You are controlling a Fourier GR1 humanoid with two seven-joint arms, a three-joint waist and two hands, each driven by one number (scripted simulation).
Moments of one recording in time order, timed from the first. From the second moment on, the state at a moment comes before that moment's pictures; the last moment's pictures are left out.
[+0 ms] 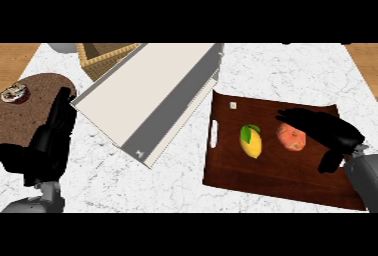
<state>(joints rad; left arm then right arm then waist) -0.06 0.20 -0.01 -1.70 0.04 0.21 0.16 -0.34 -0.53 0.17 -1.16 1.04 0.31 -0.50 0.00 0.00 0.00</state>
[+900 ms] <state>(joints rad) -0.06 0.18 0.04 -1.69 0.01 0.16 0.15 -0.43 -0.43 0.17 -0.93 1.22 0.11 -0.61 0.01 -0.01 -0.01</state>
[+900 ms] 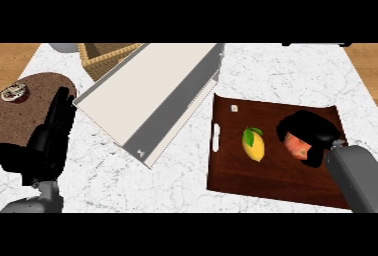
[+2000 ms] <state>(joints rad) -0.05 0.17 0.06 -1.70 0.01 0.17 0.16 -0.07 -0.02 0.42 -1.86 0.98 0.59 -0.18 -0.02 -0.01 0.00</state>
